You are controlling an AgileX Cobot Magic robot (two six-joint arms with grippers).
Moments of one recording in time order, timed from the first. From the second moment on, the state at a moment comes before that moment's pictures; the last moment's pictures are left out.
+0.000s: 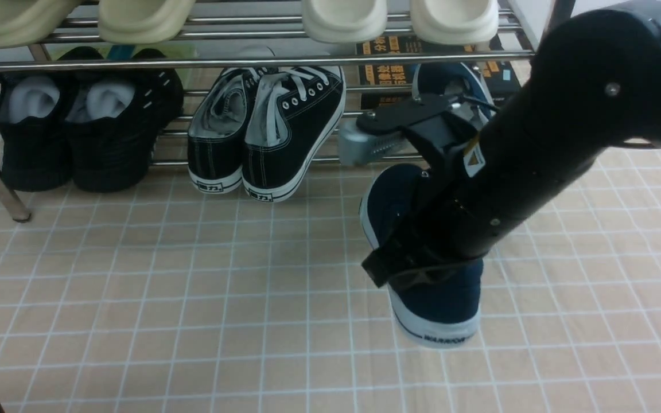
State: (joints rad) right arm 0.73 1.61 -1.39 0.23 0.96 0.05; left arm 0.01 -0.01 0.02 0.15 0.40 -0.22
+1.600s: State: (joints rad) right arm 0.67 1.87 -1.76 0.10 1.07 -0.01; left arm 0.01 -0.01 0.02 0.15 0.40 -0.22
